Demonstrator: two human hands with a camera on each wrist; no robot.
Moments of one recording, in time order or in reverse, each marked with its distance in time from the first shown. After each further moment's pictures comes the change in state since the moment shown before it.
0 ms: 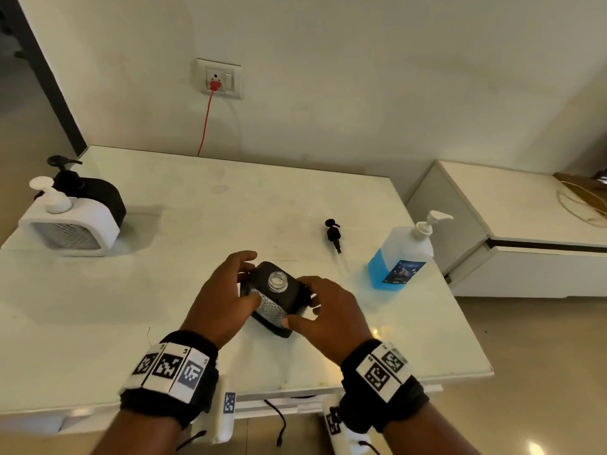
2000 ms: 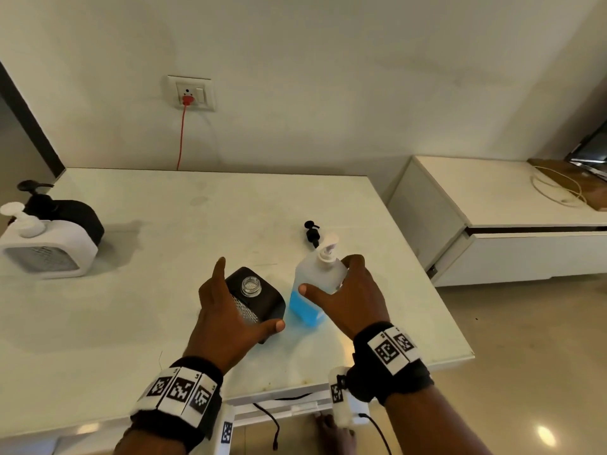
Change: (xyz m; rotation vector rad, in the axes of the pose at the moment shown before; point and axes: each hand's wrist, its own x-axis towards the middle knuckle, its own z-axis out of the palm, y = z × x) left_hand -0.013 -0.007 0.043 0.150 0.047 -0.061; right_hand 0.002 0.036 -0.047 0.032 0.230 0.321
